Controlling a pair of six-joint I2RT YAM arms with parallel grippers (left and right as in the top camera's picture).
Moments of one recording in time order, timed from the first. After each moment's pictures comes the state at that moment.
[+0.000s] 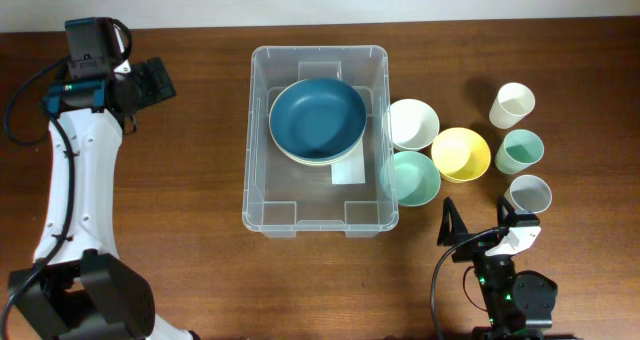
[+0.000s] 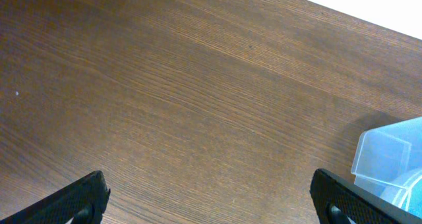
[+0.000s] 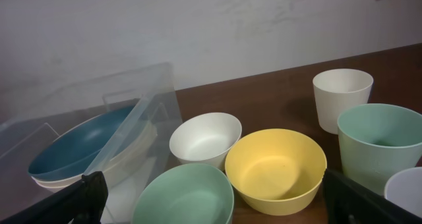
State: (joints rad) left arm 0.15 1.74 1.64 -0.80 -0.11 -0.19; right arm -0.04 0.02 0.01 -0.06 -0.15 0.24
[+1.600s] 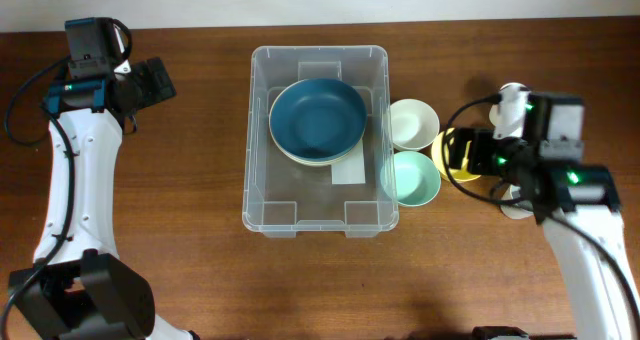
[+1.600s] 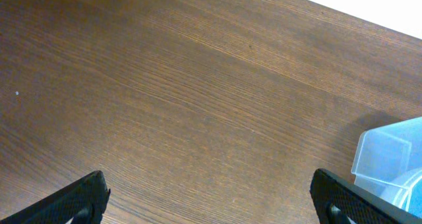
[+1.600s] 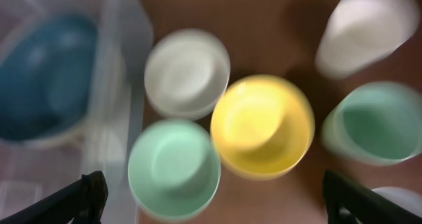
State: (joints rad) left arm 0.15 1.74 1.64 -0.81 -0.11 -0.19; right arm -0.04 1.26 1.14 -0.79 -0.16 0.07
